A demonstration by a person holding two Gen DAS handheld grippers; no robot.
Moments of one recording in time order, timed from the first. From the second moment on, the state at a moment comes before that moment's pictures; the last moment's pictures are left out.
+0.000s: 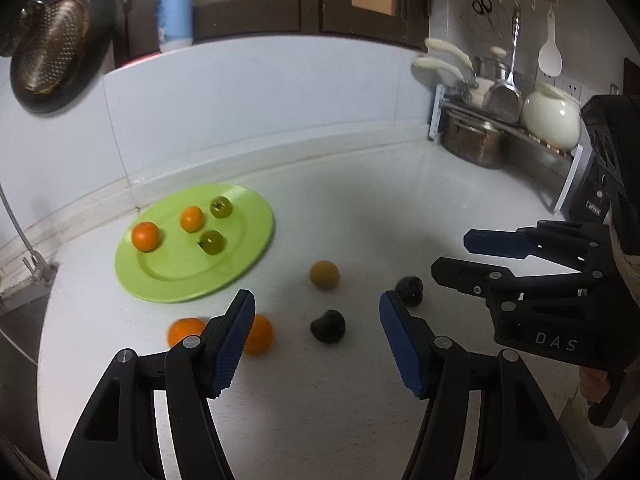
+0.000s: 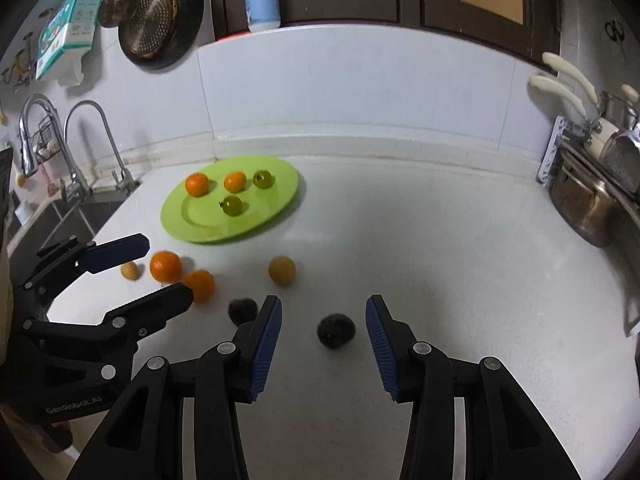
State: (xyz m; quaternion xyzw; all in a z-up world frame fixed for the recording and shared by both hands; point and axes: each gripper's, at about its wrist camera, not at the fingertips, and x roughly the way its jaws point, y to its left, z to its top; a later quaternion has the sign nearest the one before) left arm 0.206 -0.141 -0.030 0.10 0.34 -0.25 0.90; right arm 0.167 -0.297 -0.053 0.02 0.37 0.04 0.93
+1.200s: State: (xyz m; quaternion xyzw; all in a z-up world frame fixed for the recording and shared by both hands) left arm 0.249 -0.169 -0.092 0.07 0.45 -0.24 0.86; right arm 0.212 -0.314 -0.119 0.05 0.44 0.10 0.89
